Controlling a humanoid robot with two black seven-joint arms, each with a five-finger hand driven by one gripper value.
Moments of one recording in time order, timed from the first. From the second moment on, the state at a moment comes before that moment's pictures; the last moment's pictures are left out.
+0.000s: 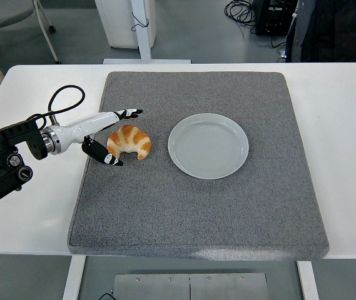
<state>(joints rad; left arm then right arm) -0.80 0.61 -0.42 -1.19 1.39 -0.04 -0.17 -0.09 0.00 0.00 0.13 -0.11 -0.04 0.25</state>
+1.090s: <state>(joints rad) -0.80 0.50 -0.42 -1.07 1.39 0.03 -0.19 -0.09 0.00 0.00 0.13 -0.11 -0.04 0.25</state>
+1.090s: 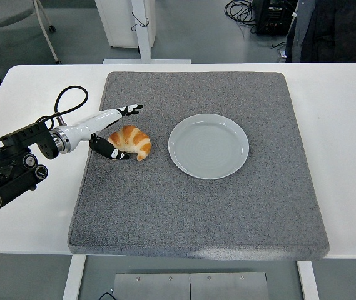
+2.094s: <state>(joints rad) -0.91 0.50 -0.42 -1.05 1.38 0.03 -0.23 -0.09 0.00 0.00 0.13 -0.11 -0.04 0.25</state>
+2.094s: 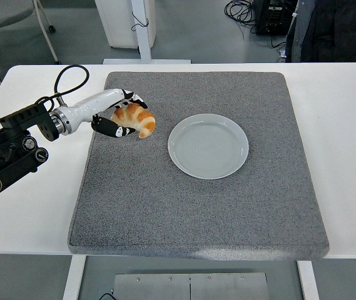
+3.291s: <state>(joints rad) -1.41 0.49 -0.24 -1.04 1.35 -0.08 -0.24 -0.09 0.00 0.00 0.13 -0.11 -0.04 0.25</state>
